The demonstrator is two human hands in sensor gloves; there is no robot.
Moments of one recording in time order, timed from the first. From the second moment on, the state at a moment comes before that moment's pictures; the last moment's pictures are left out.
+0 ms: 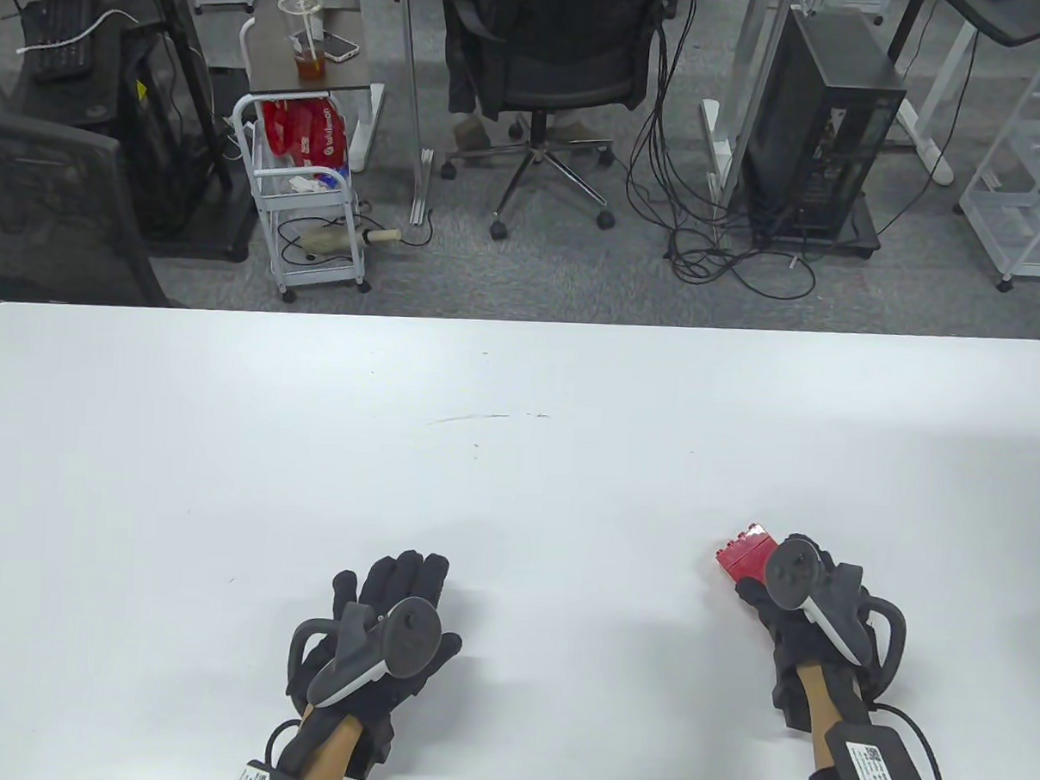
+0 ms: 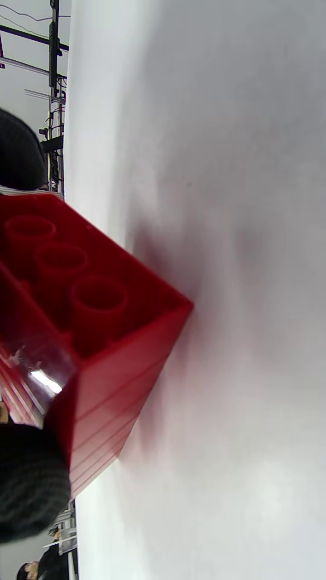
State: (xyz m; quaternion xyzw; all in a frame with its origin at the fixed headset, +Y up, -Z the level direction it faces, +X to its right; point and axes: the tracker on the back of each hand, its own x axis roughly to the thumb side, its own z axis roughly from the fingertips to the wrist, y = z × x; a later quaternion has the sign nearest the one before) left_hand -0.156 -0.752 -0.284 -0.06 -0.10 0.05 0.99; right_hand 0.285 -0.741 -0.341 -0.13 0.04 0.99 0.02
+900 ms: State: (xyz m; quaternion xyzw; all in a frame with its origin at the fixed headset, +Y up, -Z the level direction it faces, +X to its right) left_hand -0.151 -0.749 -0.283 -0.05 -0.12 0.08 0.99; right_hand 0.225 -0.734 -0.325 0.04 -0.04 0.99 0.08
